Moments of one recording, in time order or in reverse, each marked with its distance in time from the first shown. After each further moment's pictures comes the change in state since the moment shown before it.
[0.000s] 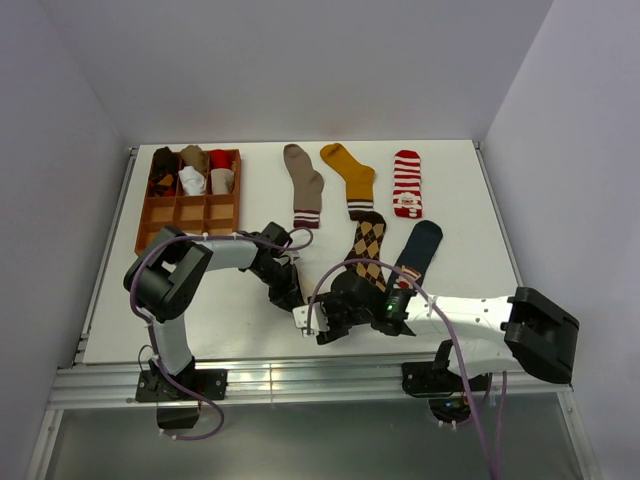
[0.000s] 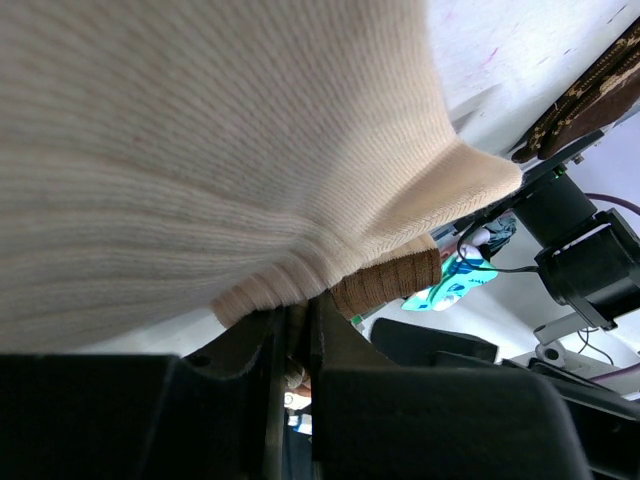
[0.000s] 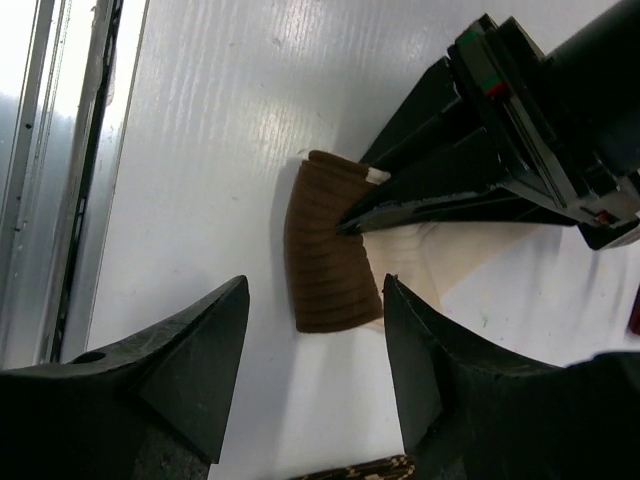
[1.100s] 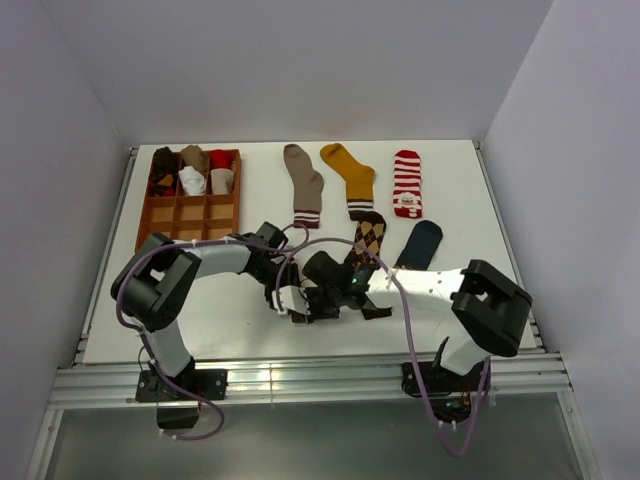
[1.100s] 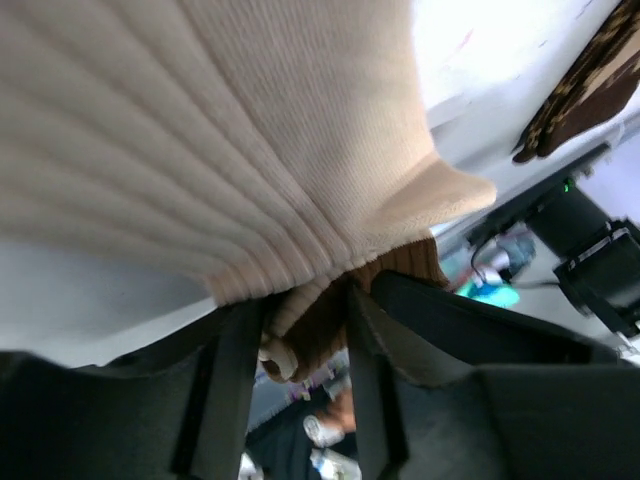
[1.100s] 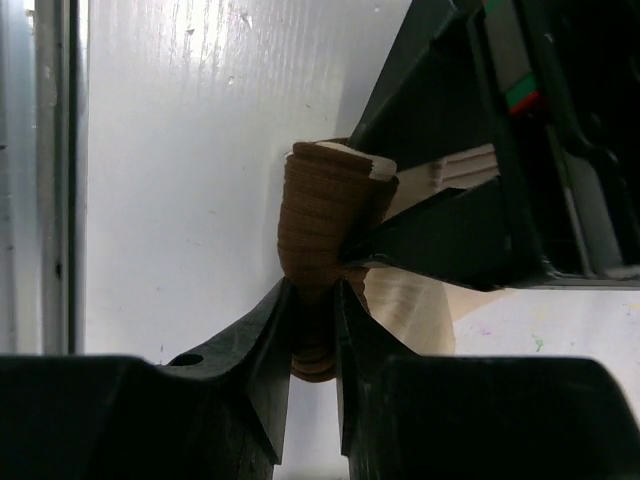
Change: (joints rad) left arm 0.011 -0.081 -0.053 0.039 -0.053 0.015; right arm -0.045 0.303 0.280 -0.238 -0.033 0.057
